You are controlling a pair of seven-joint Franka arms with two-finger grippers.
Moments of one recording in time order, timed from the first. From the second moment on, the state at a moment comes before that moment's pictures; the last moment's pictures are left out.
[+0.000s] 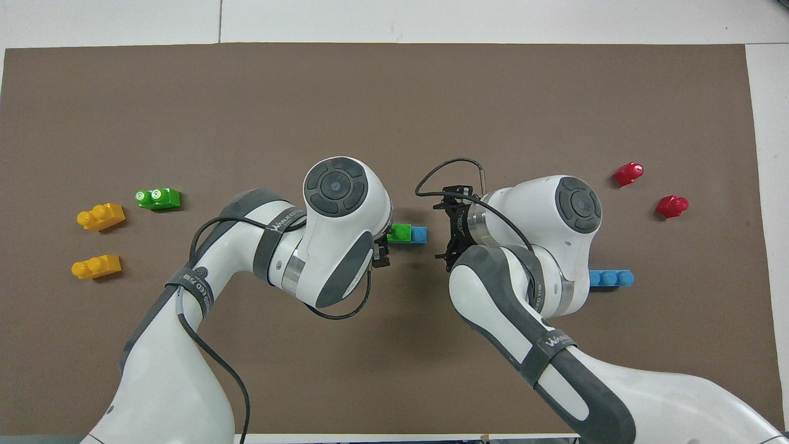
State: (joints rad) left arm -0.67 0.35 0.01 -1.81 -0.12 2.21 -2.22; right arm 0.35 0.24 0.11 -2.10 0.53 2.47 1.62
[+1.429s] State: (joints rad) left arm -0.71 0.34 0.00 -1.85 -0.12 2.23 -2.22; right arm 0.43 0.32 0.11 -2.09 0.61 2.60 1.61
